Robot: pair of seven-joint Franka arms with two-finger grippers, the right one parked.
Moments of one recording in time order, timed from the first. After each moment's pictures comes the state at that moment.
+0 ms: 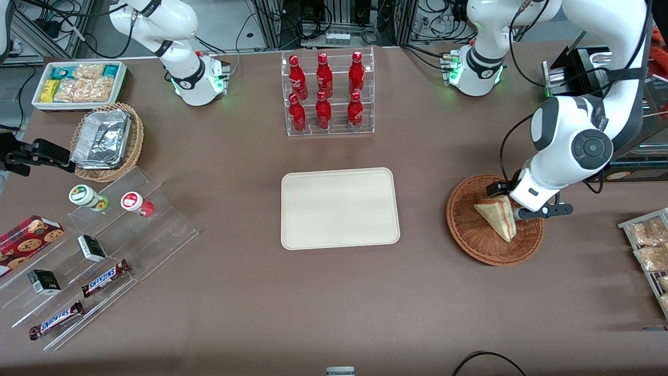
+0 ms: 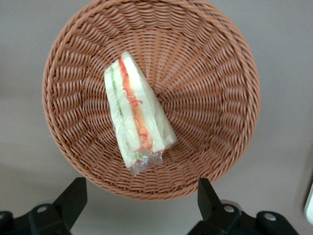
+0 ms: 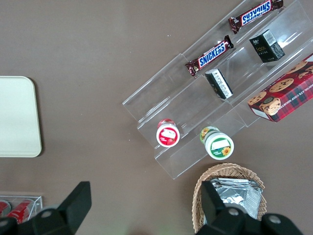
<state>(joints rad) -0.01 0.15 -0.10 -2.12 0.03 2.13 -0.29</state>
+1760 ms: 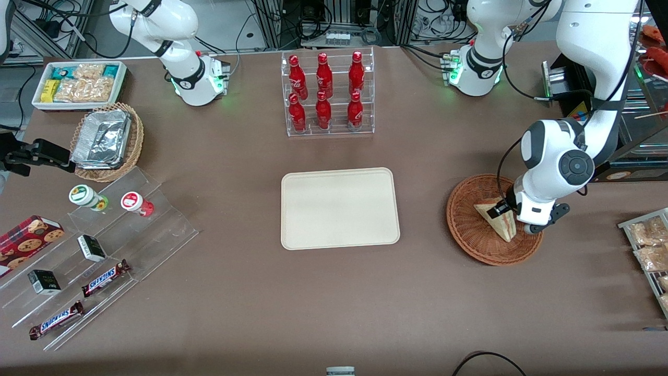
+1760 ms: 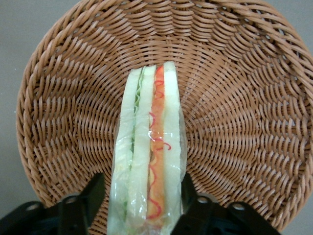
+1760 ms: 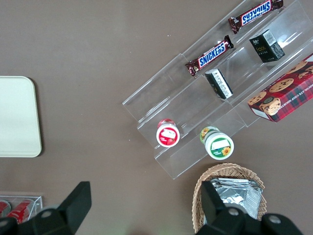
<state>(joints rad) 0.02 0.28 -0.08 -2.18 0.02 2.37 -0.64</state>
